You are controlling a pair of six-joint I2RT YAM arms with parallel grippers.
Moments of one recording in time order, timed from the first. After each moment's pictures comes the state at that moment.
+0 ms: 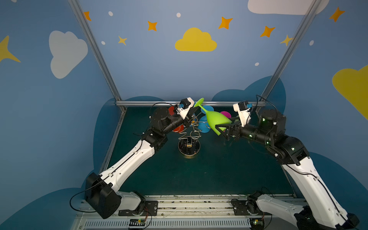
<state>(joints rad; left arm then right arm) -0.57 1.36 1.25 0.25 0.30 0.17 0.54 1.05 1.46 -0.72 -0.37 0.21</state>
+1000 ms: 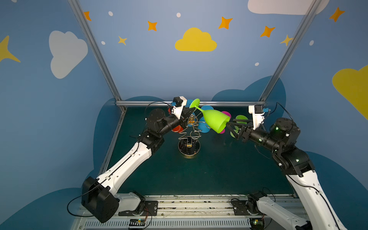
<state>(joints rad) -0.53 1.31 1.19 0.25 0.36 -0.03 0.38 0.91 1.27 -0.51 -0.47 0.34</state>
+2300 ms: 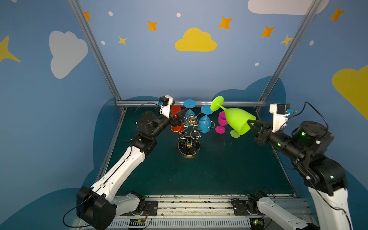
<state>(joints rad) -0.41 1.20 1.08 0.27 0.22 -0.10 0.37 0.87 1.58 -0.92 -0.20 0.23</state>
